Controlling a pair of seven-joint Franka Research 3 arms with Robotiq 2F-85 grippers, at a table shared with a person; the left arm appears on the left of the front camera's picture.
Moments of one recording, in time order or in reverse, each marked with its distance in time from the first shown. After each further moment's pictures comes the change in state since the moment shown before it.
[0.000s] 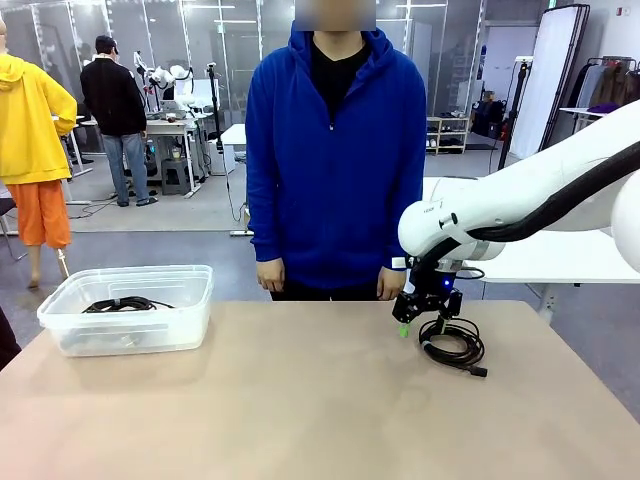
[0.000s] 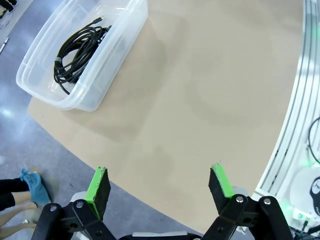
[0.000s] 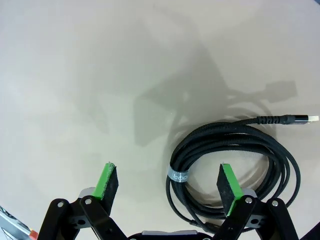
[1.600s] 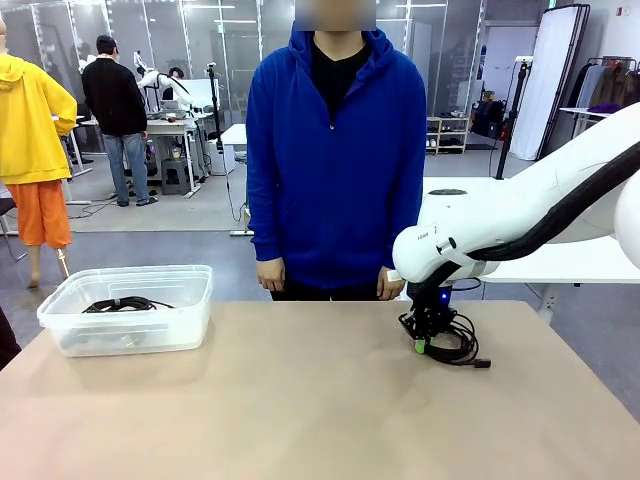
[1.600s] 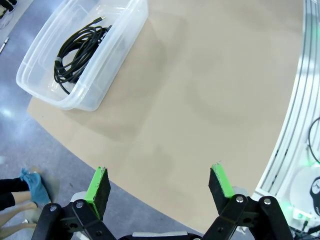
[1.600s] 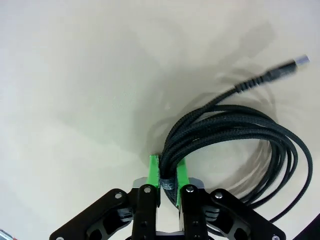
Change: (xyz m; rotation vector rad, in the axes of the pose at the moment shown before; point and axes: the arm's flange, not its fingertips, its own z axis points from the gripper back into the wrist) left arm 0.000 0.000 0.000 0.000 0.001 0.000; right arm -0.015 0.015 -0.015 -0.103 -0.017 0.045
